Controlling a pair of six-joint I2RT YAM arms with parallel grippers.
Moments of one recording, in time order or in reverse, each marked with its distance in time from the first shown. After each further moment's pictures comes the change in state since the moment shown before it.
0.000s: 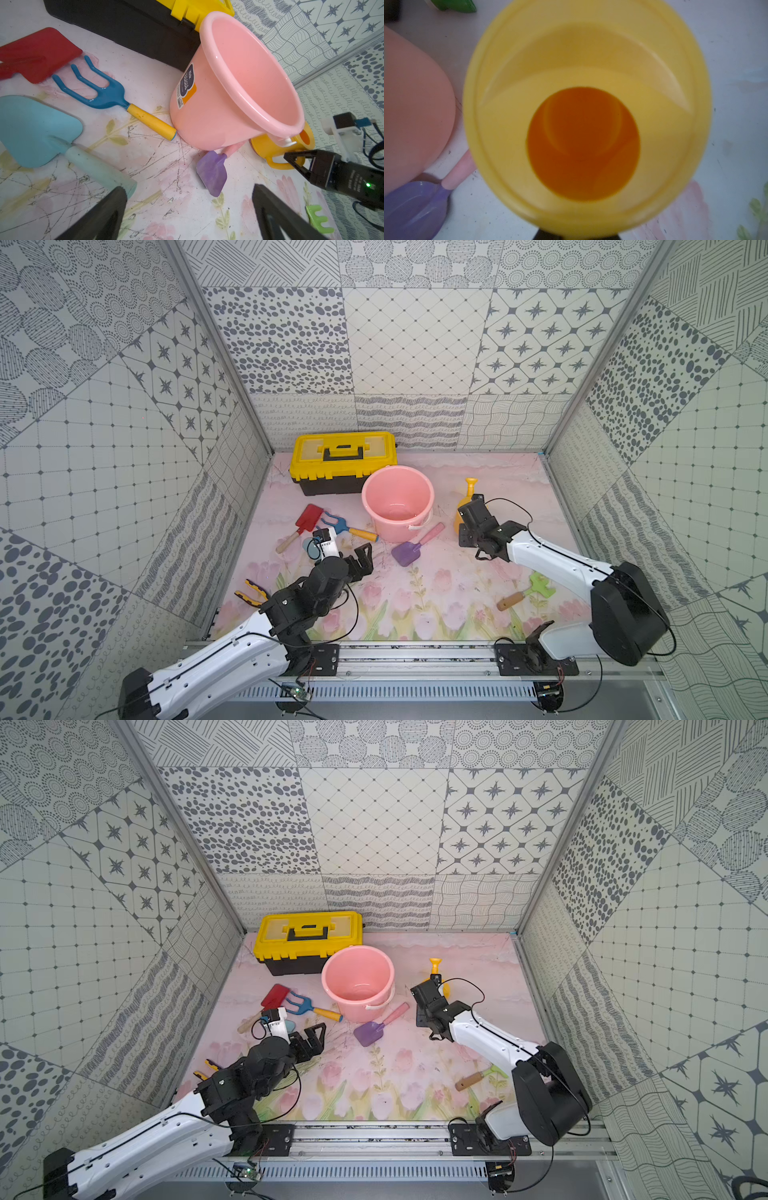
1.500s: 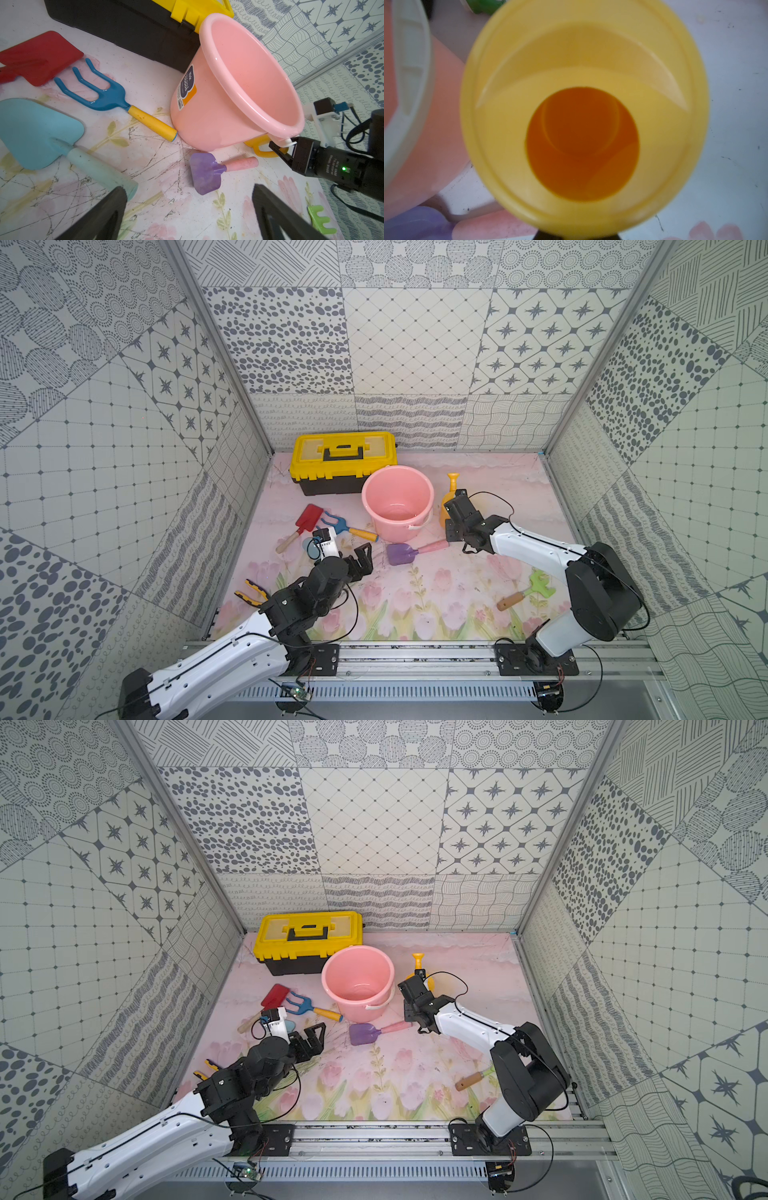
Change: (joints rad) left arm 0.000 -0.002 0.000 0.000 -0.005 0.010; right arm 0.051 0.099 0.049 0.064 0.002 -0.032
